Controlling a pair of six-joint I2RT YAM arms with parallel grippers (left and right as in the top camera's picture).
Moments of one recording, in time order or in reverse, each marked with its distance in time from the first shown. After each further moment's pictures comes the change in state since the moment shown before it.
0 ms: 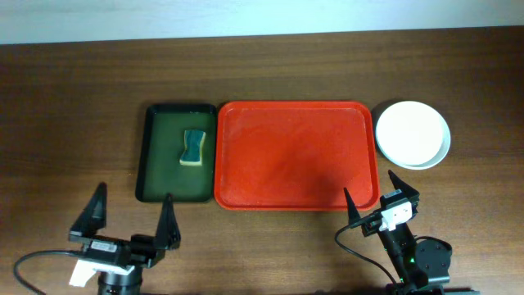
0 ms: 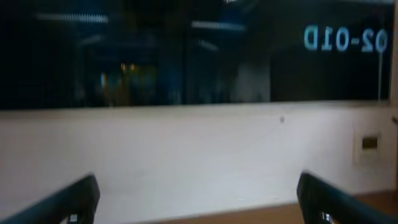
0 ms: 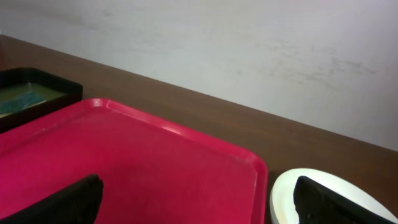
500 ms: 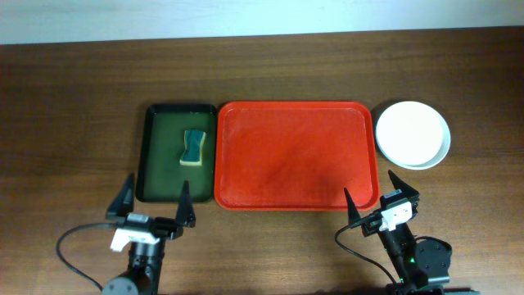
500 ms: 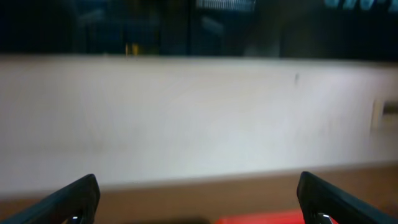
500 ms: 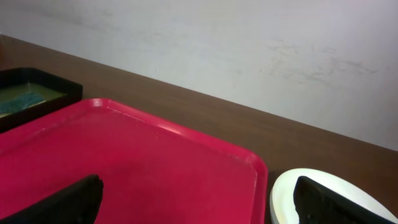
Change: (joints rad) left arm 0.000 -0.002 -0.401 0.262 -0.020 0.001; right arm 0.000 0.000 0.000 0.000 0.000 0.001
